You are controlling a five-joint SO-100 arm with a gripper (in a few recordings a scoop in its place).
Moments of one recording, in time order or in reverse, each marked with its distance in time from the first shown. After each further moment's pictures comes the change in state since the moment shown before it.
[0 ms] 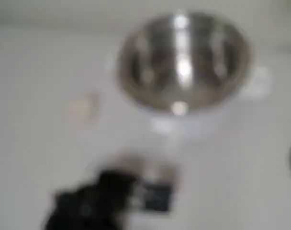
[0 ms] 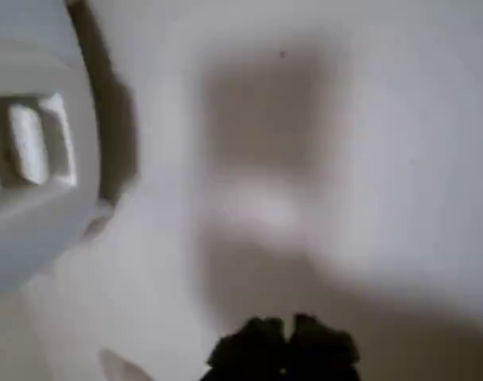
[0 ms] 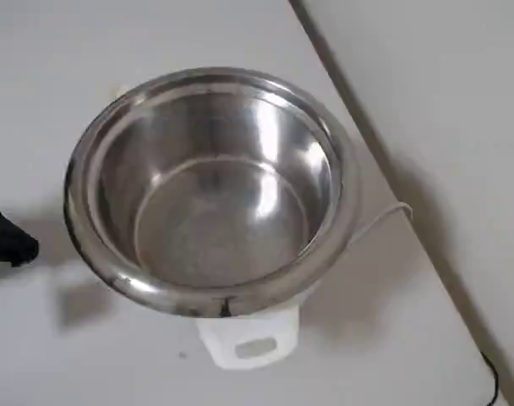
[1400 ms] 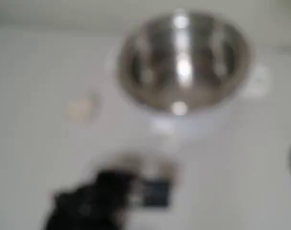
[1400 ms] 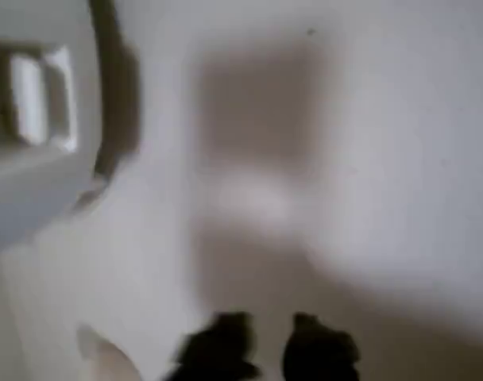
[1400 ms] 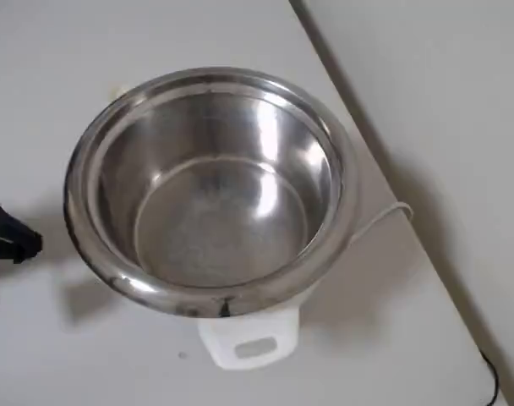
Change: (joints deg) arm -2.4 -0.4 1.0 -2.3 -6.0
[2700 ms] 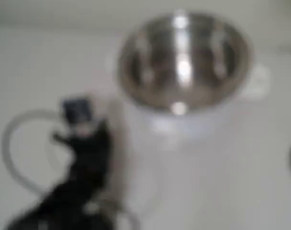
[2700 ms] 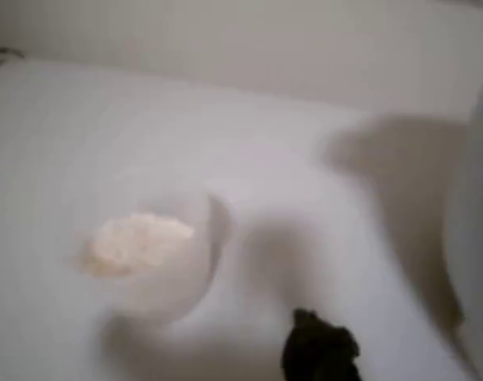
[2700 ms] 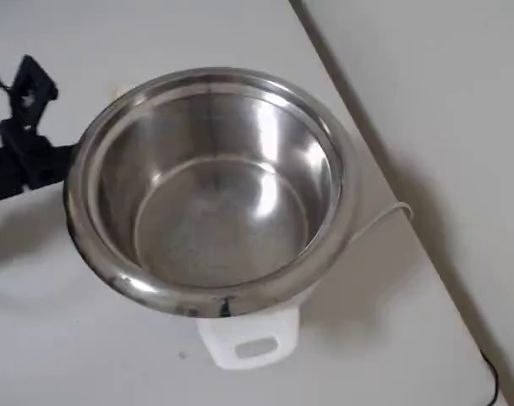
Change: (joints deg) arm -25.7 -81.4 -2.1 -122.0 -77.6
